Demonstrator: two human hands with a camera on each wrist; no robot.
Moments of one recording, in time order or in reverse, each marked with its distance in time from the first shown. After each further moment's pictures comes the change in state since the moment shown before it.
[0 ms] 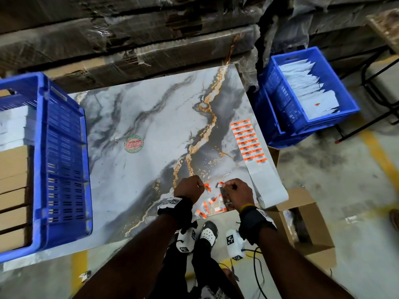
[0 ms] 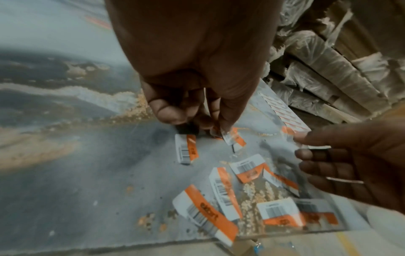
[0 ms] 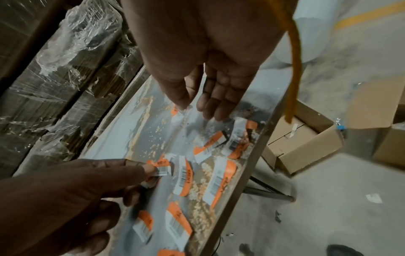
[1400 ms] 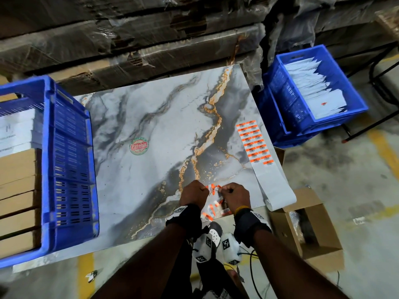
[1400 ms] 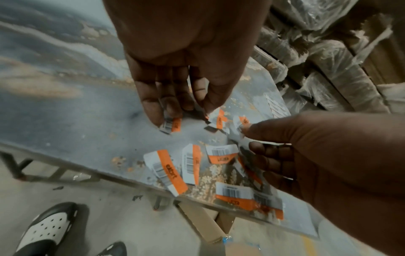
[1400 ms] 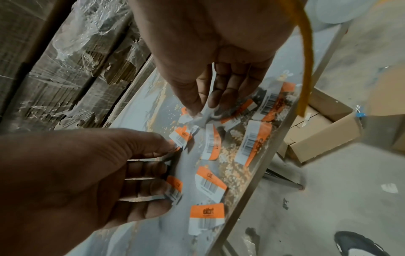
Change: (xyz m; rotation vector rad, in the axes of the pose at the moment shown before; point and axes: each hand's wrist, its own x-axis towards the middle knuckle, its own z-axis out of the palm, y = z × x) left_hand -0.008 -0.004 0.009 -0.204 0.032 -0.180; right_hand -0.002 -0.012 0.029 -0.055 -0.018 0.052
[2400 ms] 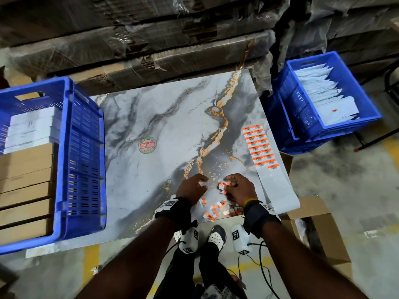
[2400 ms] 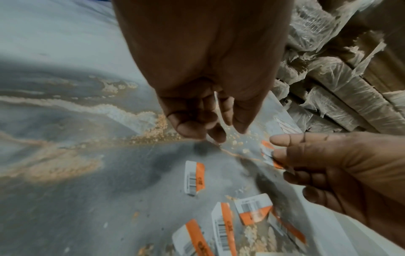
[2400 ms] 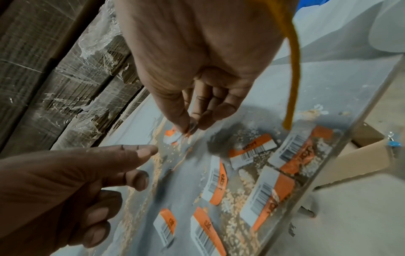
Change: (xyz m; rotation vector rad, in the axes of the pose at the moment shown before) left_hand 0.006 -0.010 -0.031 0.037 -0.067 0.215; right_hand 0.016 -0.014 -0.025 0.055 -0.119 -0.136
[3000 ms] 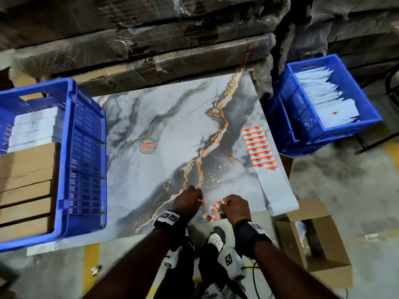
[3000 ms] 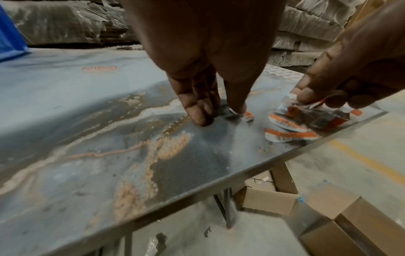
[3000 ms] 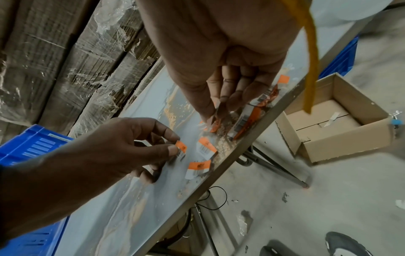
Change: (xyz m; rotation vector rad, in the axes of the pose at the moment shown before) left_hand -0.014 -0.036 0.026 0.473 0.023 0.185; right_hand -0.036 0.024 0.034 -0.191 -0.012 0.133
